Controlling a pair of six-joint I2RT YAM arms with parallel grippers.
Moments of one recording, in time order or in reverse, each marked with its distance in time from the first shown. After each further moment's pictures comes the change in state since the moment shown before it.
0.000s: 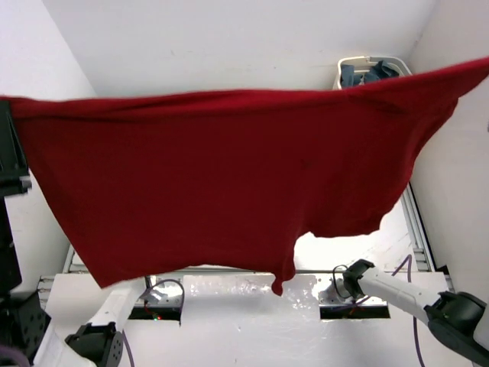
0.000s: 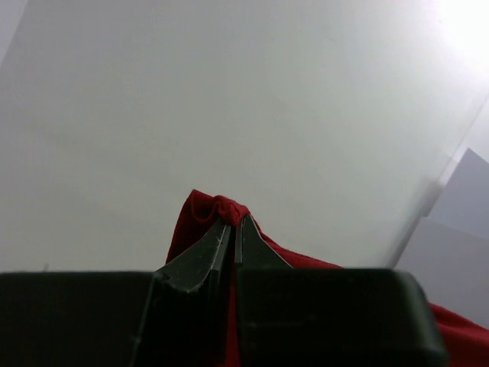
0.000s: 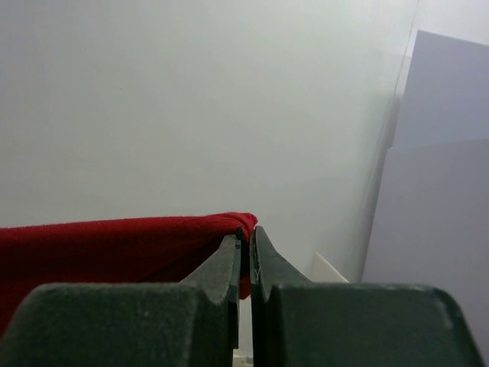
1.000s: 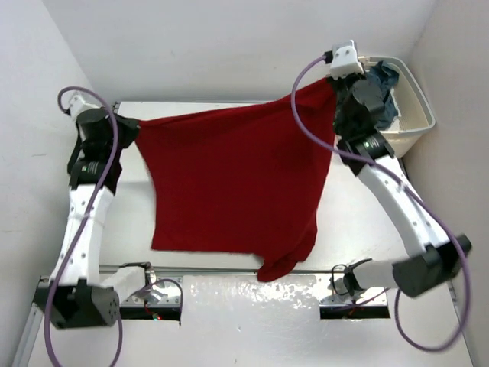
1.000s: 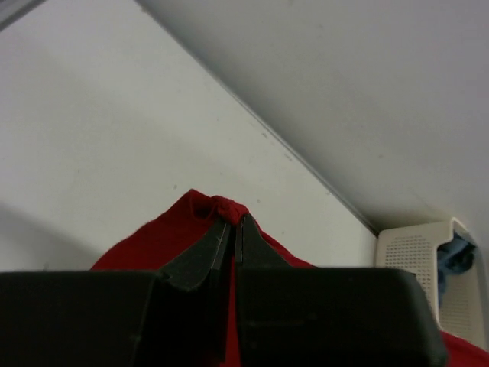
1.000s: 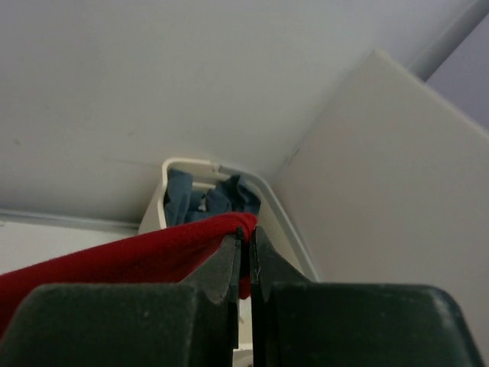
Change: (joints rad) left arm 0.001 0.225 -0.881 0.179 -0.072 -0.148; right arm -0.209 0.379 -0.597 0.362 0.199 0.010
